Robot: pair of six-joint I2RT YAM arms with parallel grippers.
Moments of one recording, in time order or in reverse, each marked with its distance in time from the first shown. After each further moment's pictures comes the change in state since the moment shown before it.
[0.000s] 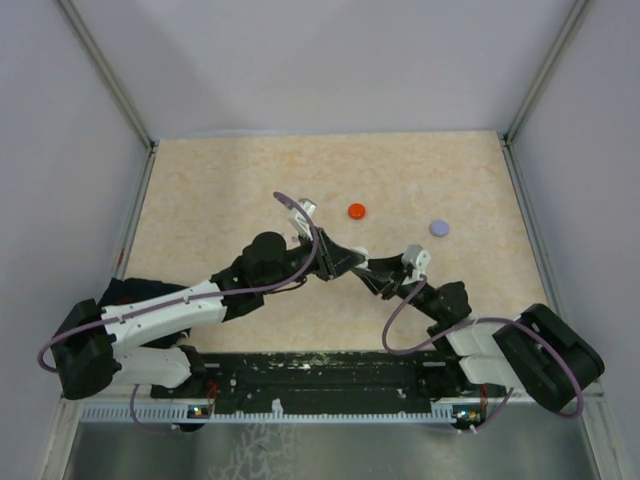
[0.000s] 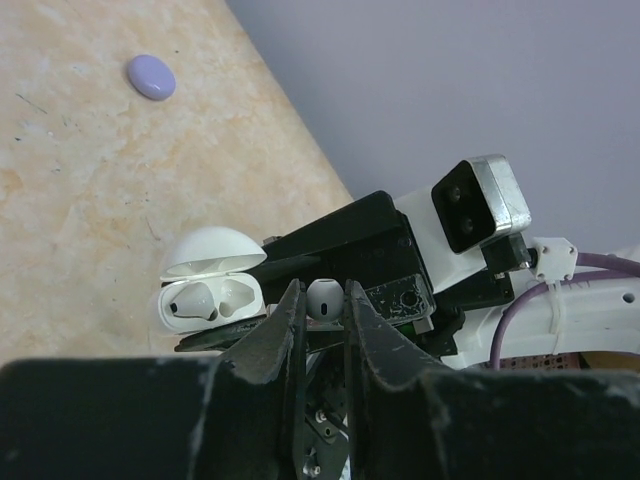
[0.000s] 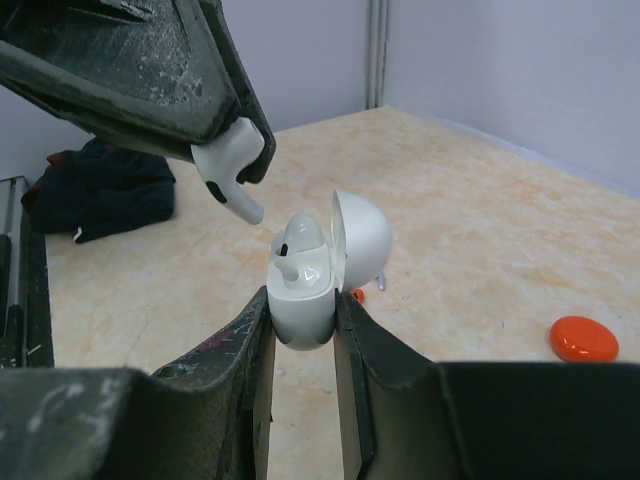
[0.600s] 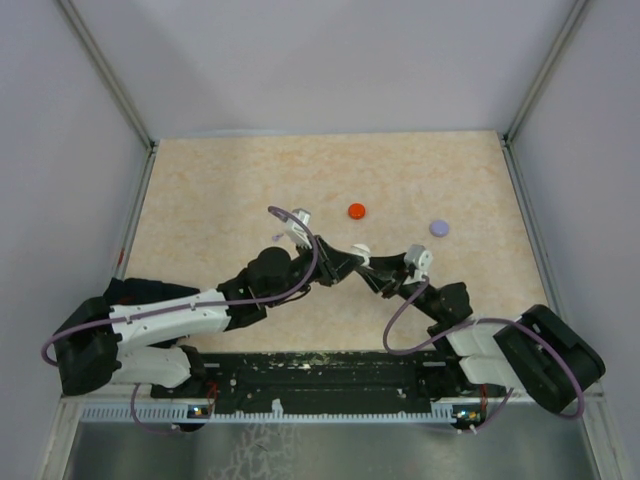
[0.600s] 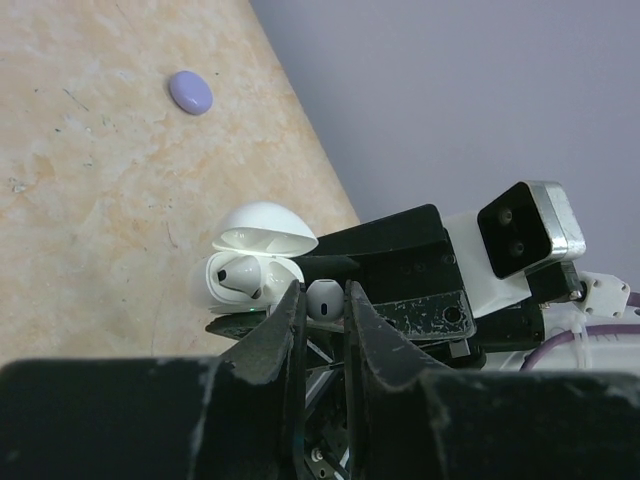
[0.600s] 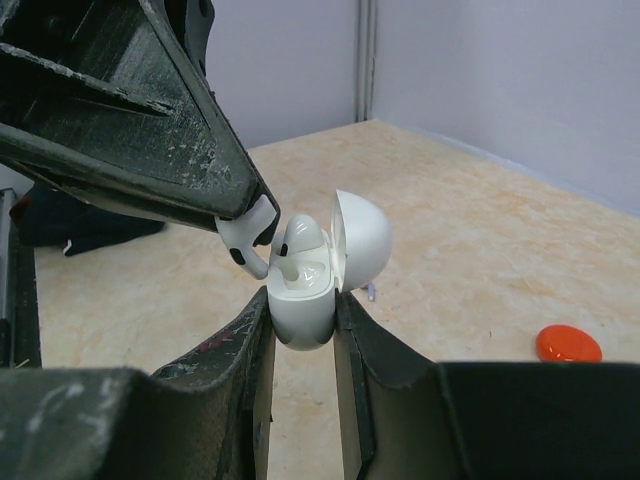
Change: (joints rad) left arm -0.082 0.021 -0.067 0.089 -0.224 -0.076; right arm 0.002 -0.005 -0.002 0.023 0.023 -0.004
